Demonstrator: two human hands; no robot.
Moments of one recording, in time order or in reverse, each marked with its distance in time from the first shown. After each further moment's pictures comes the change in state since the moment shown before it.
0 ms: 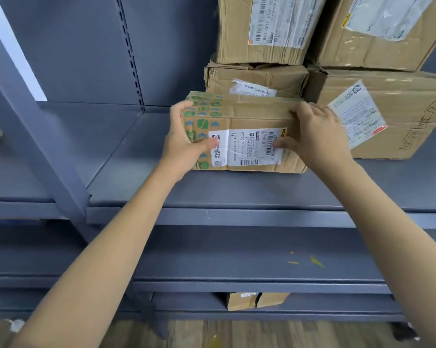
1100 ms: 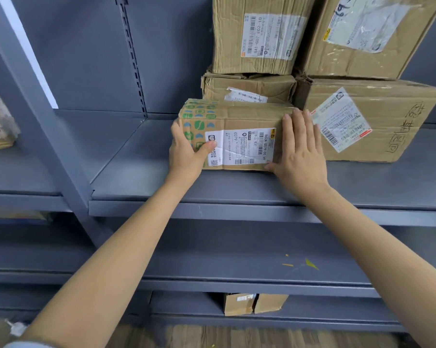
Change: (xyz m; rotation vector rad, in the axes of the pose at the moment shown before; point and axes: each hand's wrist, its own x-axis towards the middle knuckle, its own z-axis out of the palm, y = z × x) left_hand -0.013 -0.010 0.026 0.244 0.164 0.020; right_hand -0.040 0.015 0.040 -0.183 0.126 -0.095
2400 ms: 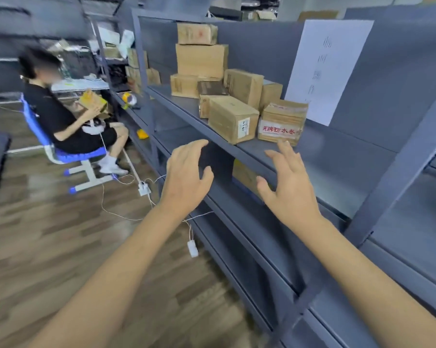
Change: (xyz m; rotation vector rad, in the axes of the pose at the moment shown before) left_hand -0.165 -0.048 -0.398 0.885 0.622 -0.147; right_hand 0.026 -0.440 -0.063 1.095 -0.147 -0.626
